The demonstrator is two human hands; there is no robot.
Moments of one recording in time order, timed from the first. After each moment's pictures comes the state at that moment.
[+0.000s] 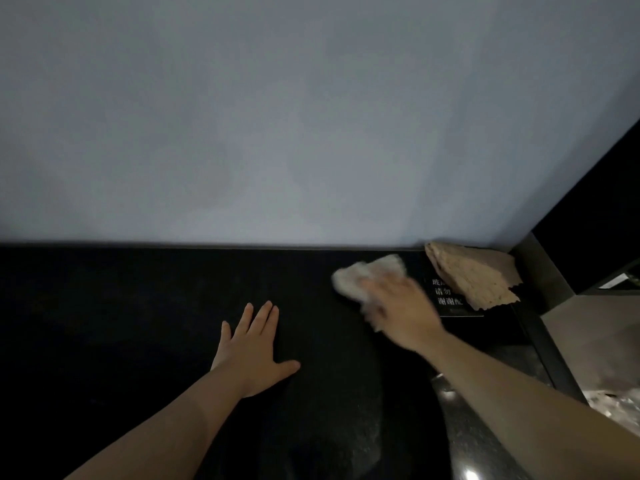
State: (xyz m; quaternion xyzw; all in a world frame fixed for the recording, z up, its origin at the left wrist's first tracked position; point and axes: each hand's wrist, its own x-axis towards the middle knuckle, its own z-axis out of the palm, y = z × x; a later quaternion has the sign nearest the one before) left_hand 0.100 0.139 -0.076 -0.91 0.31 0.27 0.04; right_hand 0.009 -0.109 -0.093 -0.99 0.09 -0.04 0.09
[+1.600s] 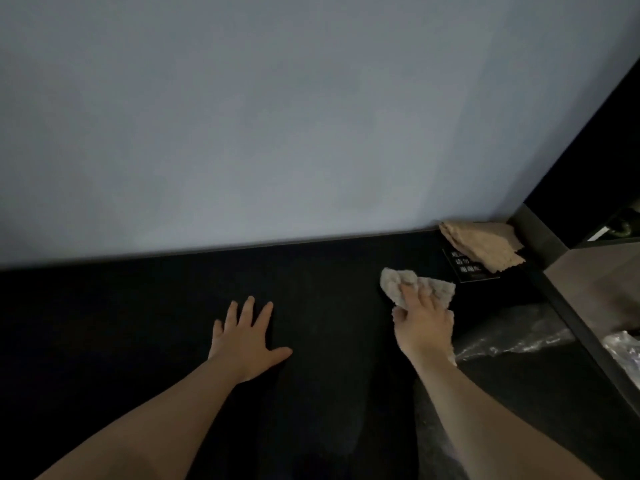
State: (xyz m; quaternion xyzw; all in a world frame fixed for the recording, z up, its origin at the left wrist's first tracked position) left_hand 0.153 0.231 -0.072 -0.91 0.32 0.26 0.06; right_hand -0.013 0.014 -0.094 -0.87 0.48 -0.03 0.14
